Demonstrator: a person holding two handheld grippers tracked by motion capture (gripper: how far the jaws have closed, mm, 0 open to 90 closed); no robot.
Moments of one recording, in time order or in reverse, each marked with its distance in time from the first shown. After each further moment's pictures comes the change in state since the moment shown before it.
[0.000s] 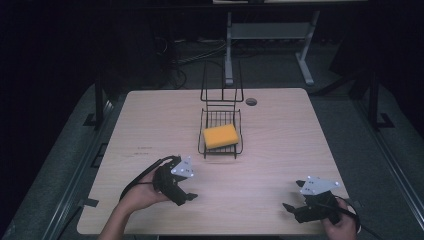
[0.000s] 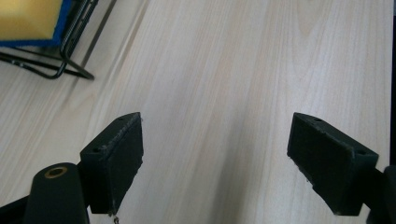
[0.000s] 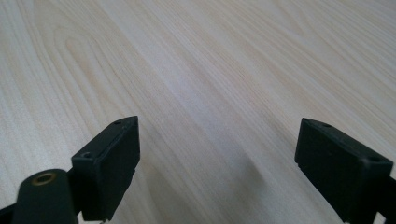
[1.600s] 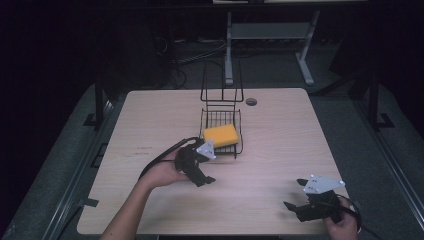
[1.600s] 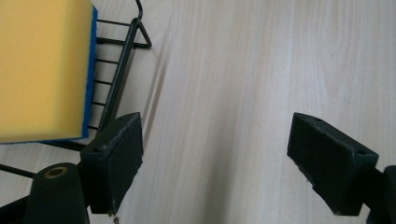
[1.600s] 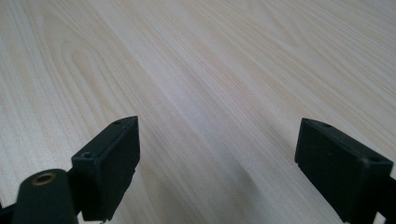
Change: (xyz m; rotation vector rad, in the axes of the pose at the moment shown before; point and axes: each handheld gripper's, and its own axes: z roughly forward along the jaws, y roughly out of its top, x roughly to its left) left arm 0.032 0.062 0.024 0.031 -0.052 0.070; right arm -0.004 0.001 -0.006 -0.037 0.013 0.009
